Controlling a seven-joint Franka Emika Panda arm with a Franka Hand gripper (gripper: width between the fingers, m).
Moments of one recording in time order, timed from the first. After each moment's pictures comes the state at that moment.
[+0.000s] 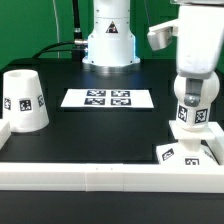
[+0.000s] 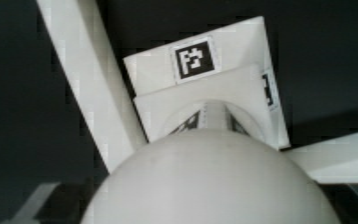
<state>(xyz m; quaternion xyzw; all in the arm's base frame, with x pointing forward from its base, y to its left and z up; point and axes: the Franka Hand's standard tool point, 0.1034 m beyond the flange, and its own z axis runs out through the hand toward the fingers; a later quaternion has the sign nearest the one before) 0.626 0.080 0.109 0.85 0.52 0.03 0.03</state>
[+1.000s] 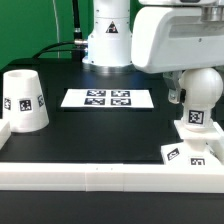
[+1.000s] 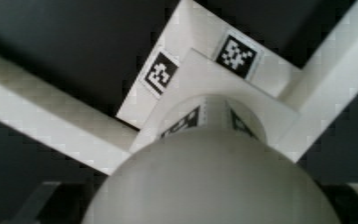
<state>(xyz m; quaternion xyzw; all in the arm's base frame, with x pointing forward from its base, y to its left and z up) 0.626 0.089 0.107 0.99 0.14 0.04 0.01</state>
